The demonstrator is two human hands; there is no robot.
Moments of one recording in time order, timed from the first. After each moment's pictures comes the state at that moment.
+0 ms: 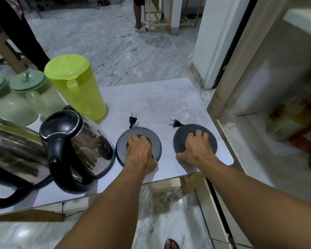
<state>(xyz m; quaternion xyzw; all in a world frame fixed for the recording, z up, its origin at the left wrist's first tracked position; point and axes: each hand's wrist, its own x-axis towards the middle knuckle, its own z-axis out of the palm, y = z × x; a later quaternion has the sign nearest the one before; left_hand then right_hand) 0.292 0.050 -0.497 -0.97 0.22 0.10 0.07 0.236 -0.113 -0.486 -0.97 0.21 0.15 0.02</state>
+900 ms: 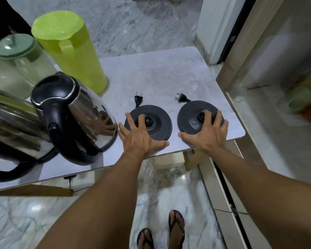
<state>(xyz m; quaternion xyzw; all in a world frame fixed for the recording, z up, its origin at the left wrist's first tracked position) 0.277 0.084 -0.546 -0.97 0.09 0.17 -0.13 0.203 -0.107 -0.557 -0.92 0.36 0.02 0.17</state>
